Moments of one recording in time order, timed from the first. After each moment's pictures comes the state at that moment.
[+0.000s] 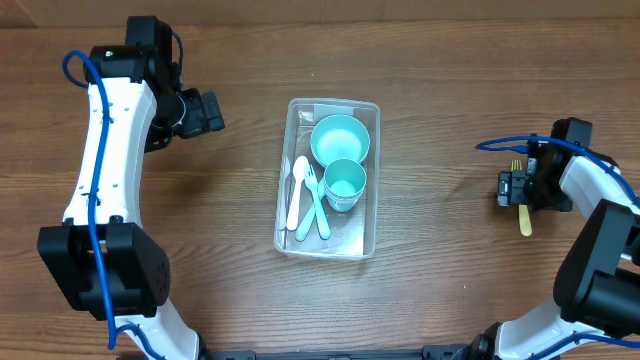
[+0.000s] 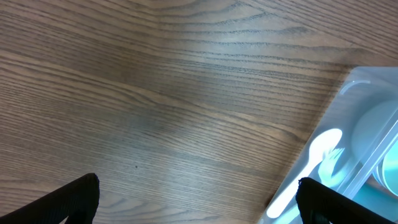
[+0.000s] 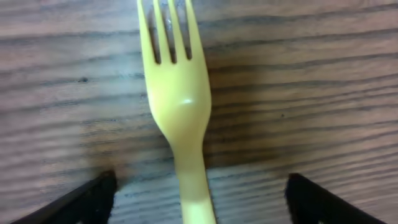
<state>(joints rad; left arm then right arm) 0.02 1.91 1.83 -1.32 0.04 -0.30 -0.37 1.82 1.06 -0.64 0.06 -0.24</state>
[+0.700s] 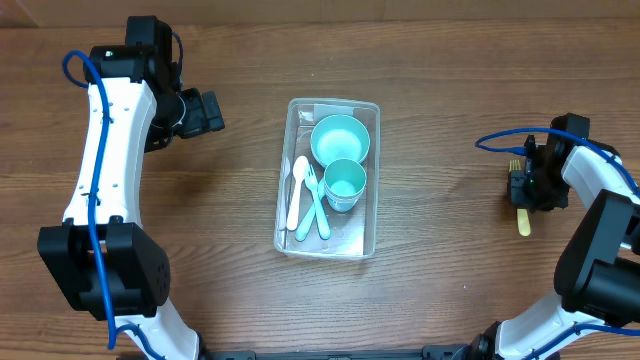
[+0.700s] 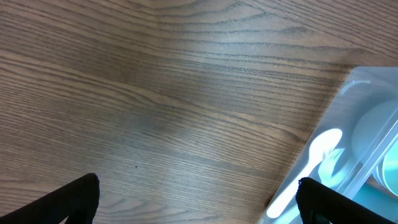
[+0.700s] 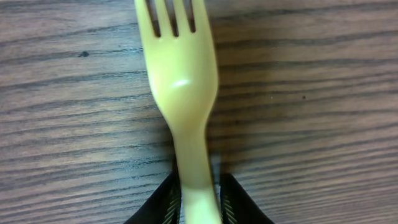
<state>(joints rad) 0.02 1.91 1.83 -1.32 0.04 -0.30 -0.37 1.87 1.15 -0.78 0.05 -0.24</state>
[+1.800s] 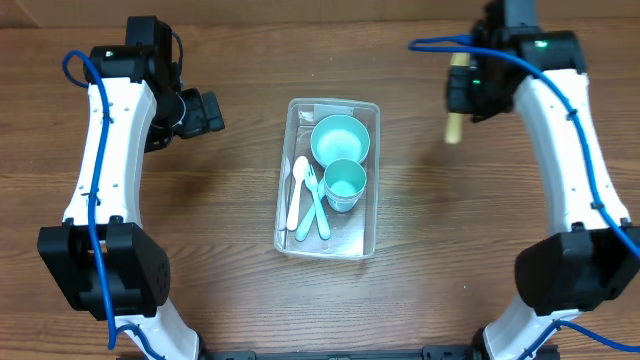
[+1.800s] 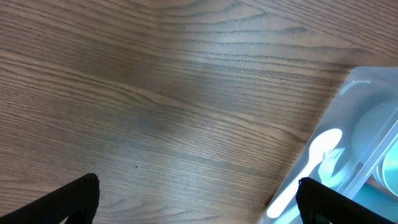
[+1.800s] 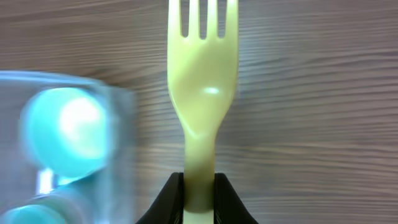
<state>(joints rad) 0.02 1.91 1.83 -1.32 0.04 -0.30 0.12 1.88 1.92 -1.26 -0.09 0.18</state>
